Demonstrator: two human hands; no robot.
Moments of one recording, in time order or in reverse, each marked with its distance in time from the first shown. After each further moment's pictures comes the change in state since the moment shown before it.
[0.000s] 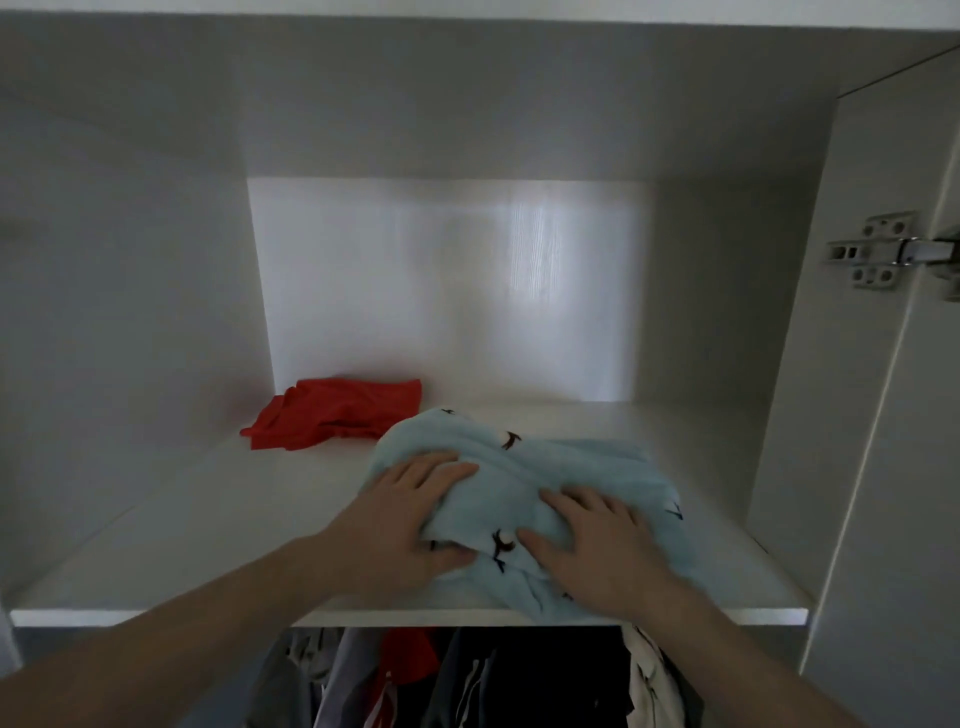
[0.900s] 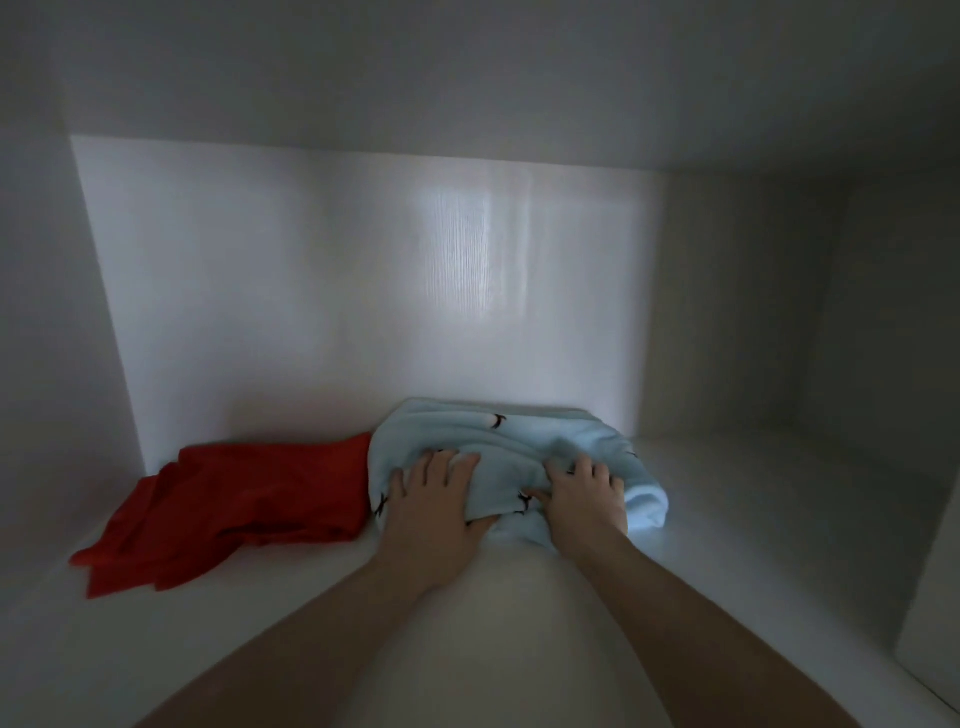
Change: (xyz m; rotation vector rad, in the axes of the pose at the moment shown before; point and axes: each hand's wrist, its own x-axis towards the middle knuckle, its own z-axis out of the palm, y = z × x) left_hand 0.217 -0.146 0.134 0.140 0.139 -0.193; right_hand 0.273 0.032 0.059 -0.350 0.113 0.332
